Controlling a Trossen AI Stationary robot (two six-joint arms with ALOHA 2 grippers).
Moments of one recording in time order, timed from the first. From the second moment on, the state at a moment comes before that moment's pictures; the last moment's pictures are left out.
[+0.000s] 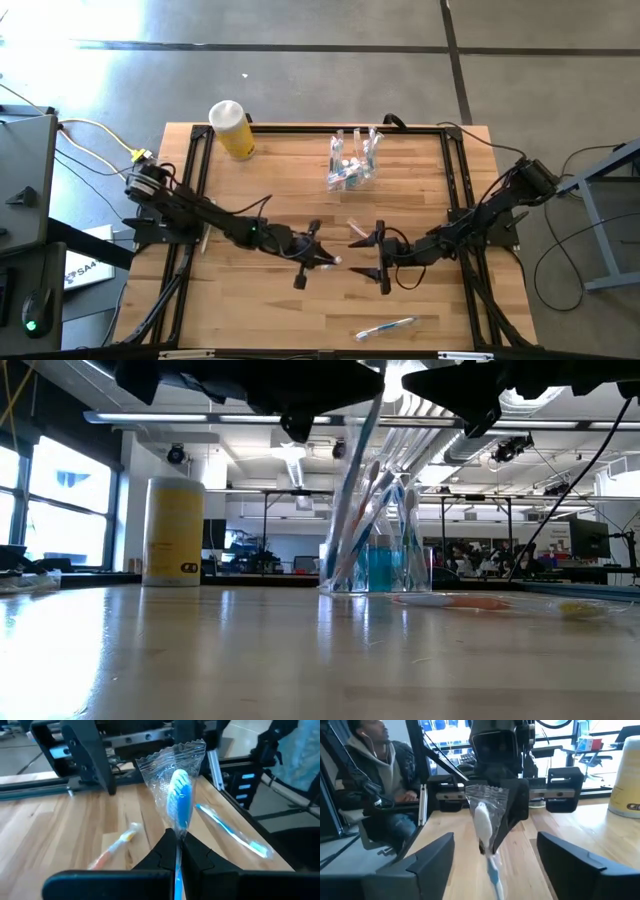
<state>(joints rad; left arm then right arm) -0.32 1.68 0.89 0.60 -0.09 0.00 0.54 1.48 0.53 0.89 0.49 0.15</state>
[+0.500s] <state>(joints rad) -0.30 1.75 1.02 0.57 -0.12 0.05 0.53 1.48 0.53 0.89 0.50 0.15</state>
